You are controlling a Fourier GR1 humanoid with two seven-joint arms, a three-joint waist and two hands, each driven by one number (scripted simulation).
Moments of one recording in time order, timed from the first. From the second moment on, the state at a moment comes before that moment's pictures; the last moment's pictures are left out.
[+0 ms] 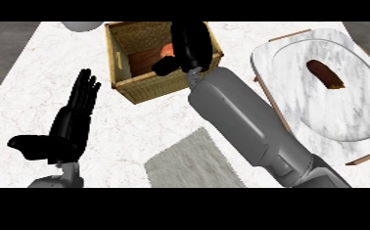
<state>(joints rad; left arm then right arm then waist) -0.04 0.11 -0.06 -1.69 0.07 0.16 0.04 -1.07 0.00 0.46 -0.90 0.55 -0.48 0.52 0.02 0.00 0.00</state>
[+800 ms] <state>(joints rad) 0.00 0.10 -0.04 -1.69 0.07 0.15 0.02 -0.97 -0.16 0.26 -1.25 0.64 -0.47 0.65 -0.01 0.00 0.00</state>
